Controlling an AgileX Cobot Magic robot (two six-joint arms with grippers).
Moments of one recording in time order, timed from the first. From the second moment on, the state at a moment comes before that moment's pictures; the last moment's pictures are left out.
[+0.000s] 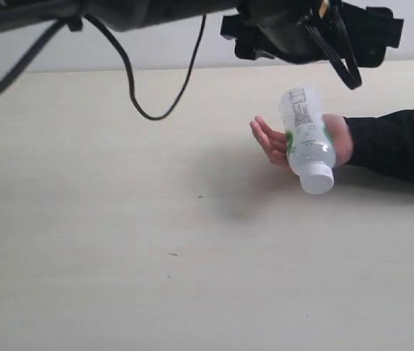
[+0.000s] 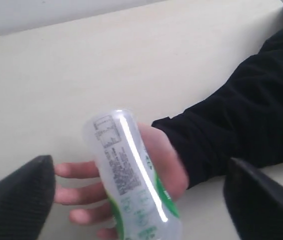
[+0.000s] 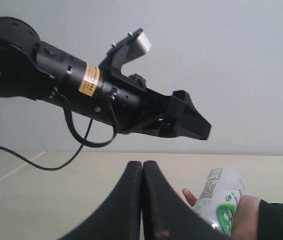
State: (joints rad) left arm -0.86 2.05 -1.90 0.42 0.72 -0.78; right arm 0.41 0.09 -0.22 0.49 0.20 -0.23
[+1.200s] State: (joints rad) left arm -0.86 1.19 -0.88 0.98 0.16 -1.09; right arm 0.41 0.09 -0.22 0.49 0.20 -0.23
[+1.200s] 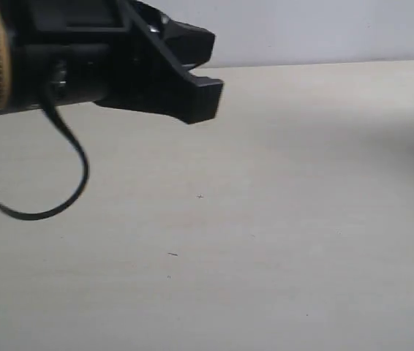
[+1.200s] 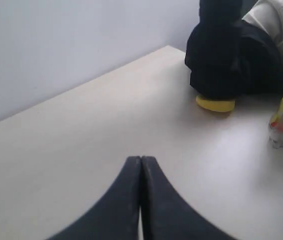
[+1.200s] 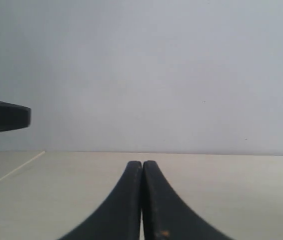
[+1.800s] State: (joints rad) left arm -0.86 1.07 -0.85 1.00 0.16 -1.09; right arm 0.41 0.09 -0.22 0.49 0.20 -0.23
